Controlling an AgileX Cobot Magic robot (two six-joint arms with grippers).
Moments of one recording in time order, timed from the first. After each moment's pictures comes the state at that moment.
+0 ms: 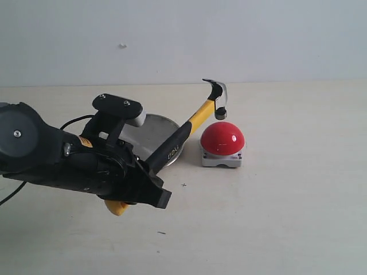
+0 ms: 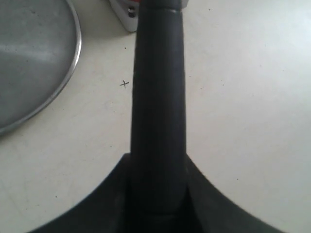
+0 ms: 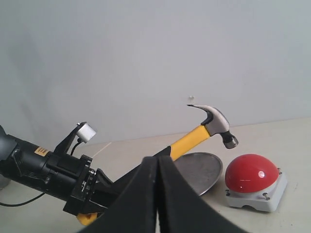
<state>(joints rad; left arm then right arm) -0.74 1.57 -0.79 -0.65 0.22 0.49 0.38 0.01 0.00 -1.33 -0.08 1.76</state>
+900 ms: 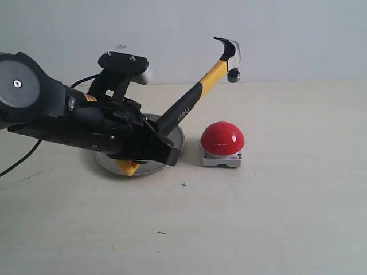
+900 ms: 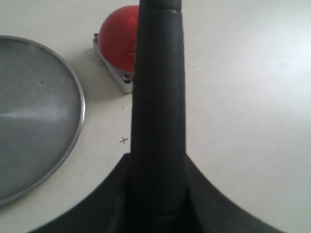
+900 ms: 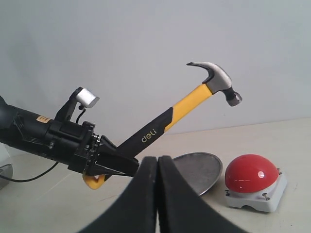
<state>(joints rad) -0.71 1.57 -0.95 -0.60 0.30 0.49 0.38 0.01 0.00 -1.33 -0.08 1.75</state>
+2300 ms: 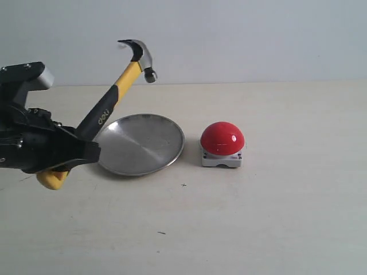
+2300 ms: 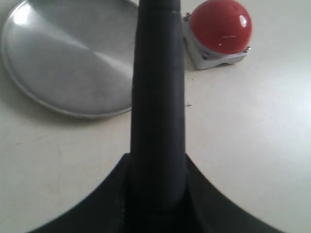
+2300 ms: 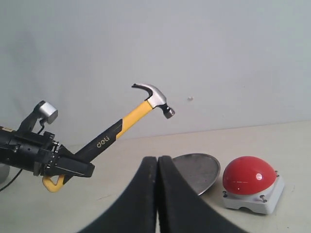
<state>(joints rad) -0.45 1.32 -0.70 -0.75 0.34 0.53 0.38 0.01 0.00 -1.33 -0.08 1.73</state>
